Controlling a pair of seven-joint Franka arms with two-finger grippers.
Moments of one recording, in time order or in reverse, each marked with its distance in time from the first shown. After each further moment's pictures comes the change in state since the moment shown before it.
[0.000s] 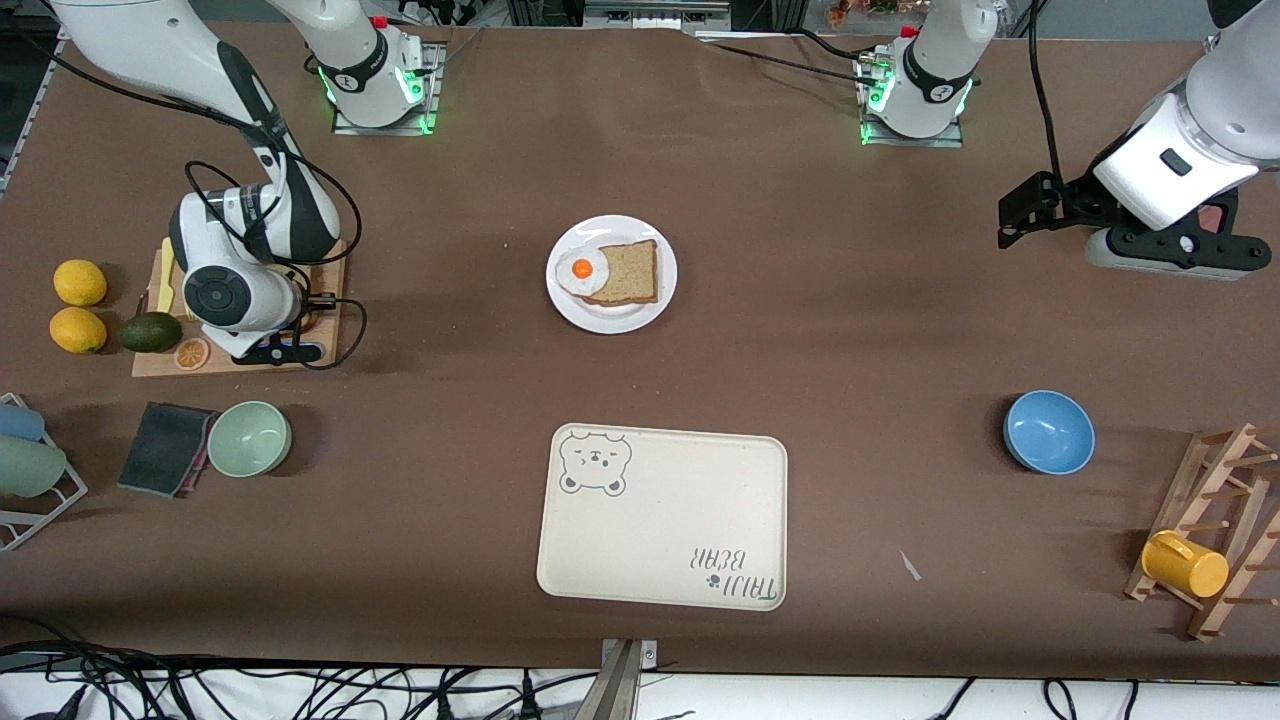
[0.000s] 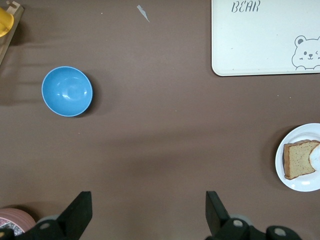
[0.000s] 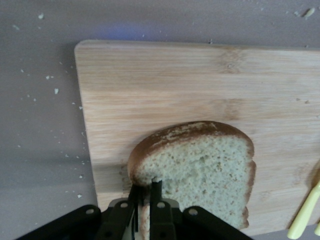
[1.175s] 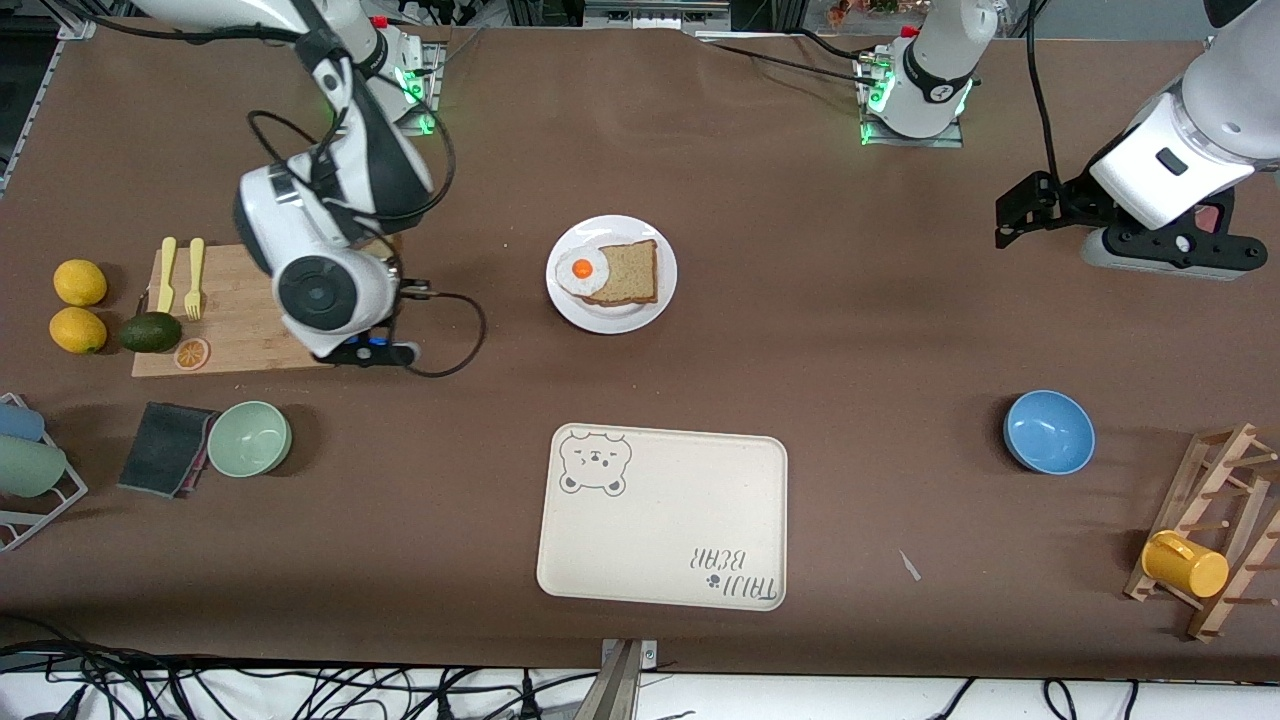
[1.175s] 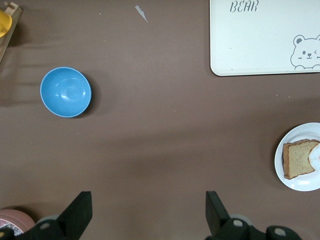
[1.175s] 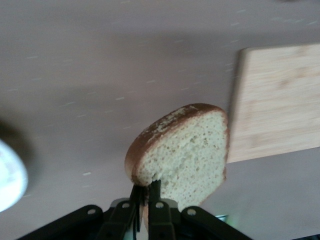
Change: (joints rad) left arm -0.002 0.003 -0.004 0.000 0.000 0.002 0.000; right arm 0.150 0.020 0.288 0.492 0.208 -0.567 0.375
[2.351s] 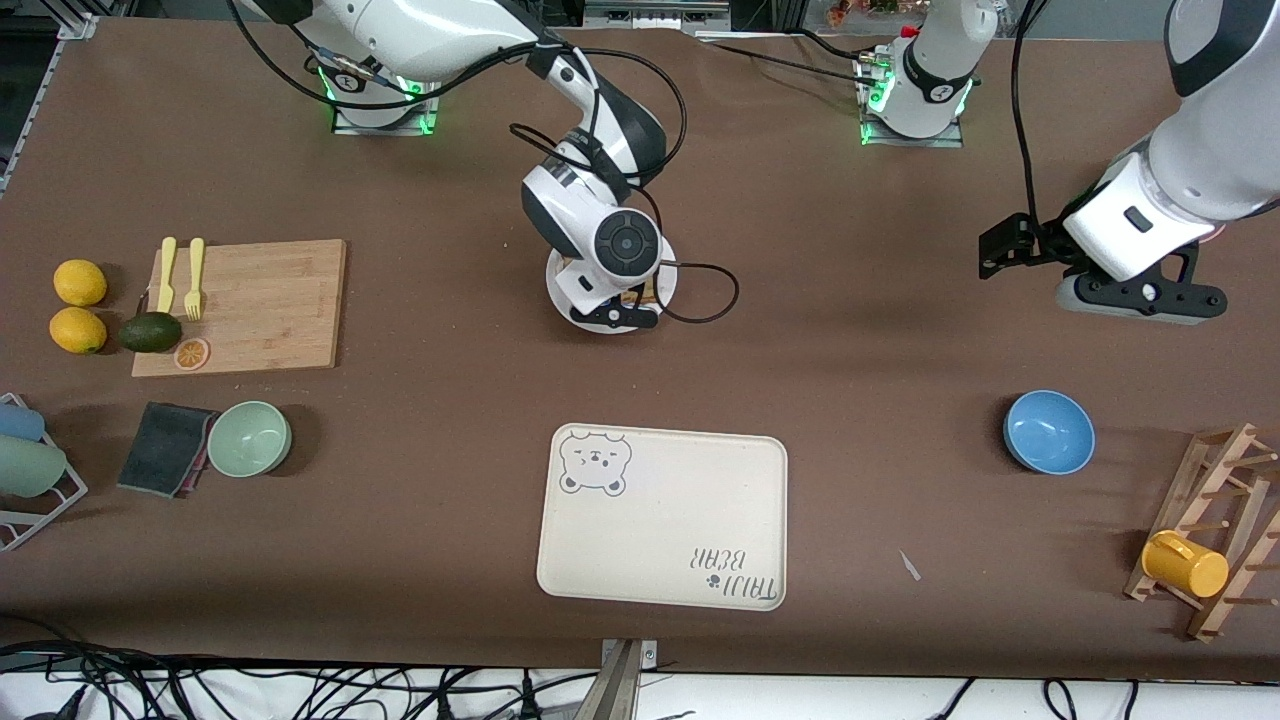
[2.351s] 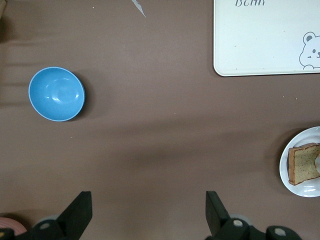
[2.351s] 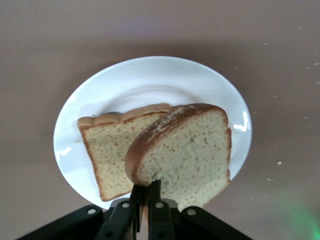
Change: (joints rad) left arm 0.000 0.076 -0.001 0.000 0.000 0.040 0.000; right arm 0.405 0.347 0.005 0.318 0.116 0.168 0.361
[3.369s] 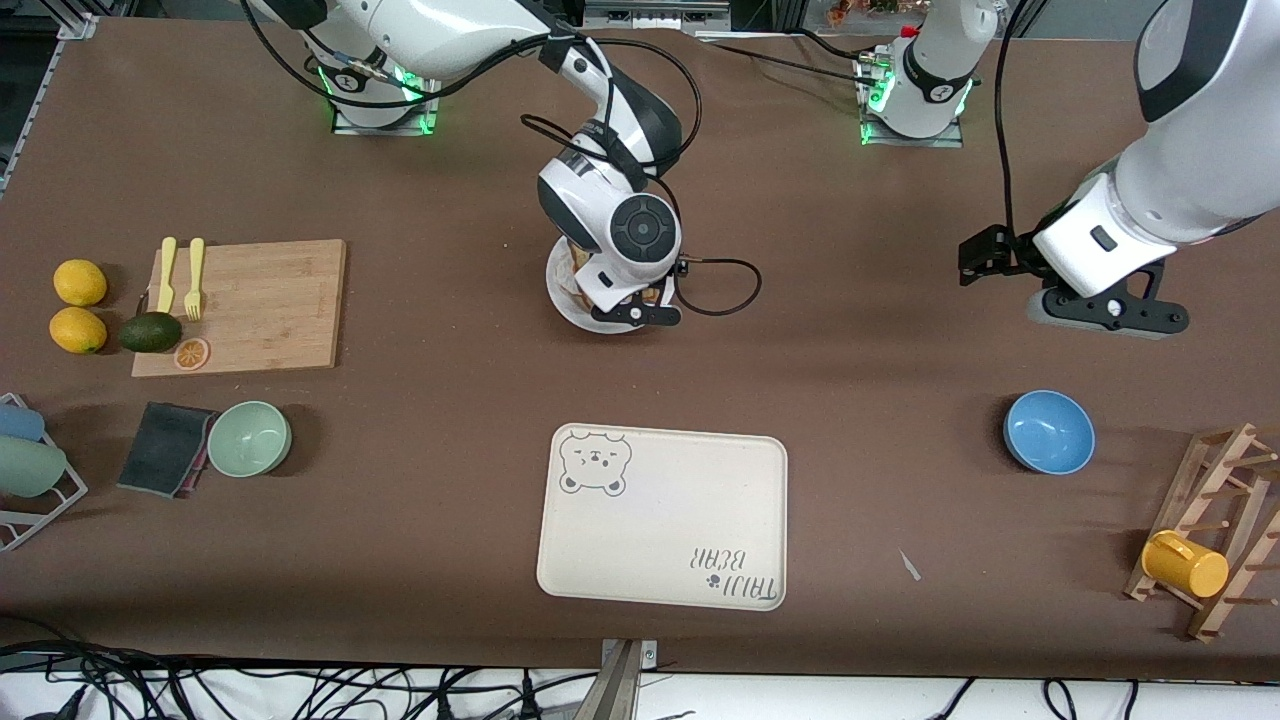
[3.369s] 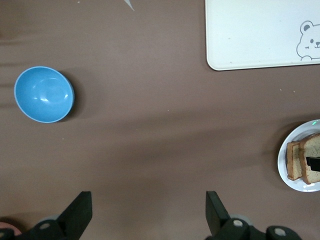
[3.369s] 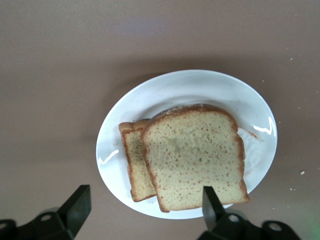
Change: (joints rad) left arm -0.032 0.026 -0.010 0.000 0.000 0.002 0.000; right arm 0.019 0.018 -0.004 0.075 0.000 0.017 0.007
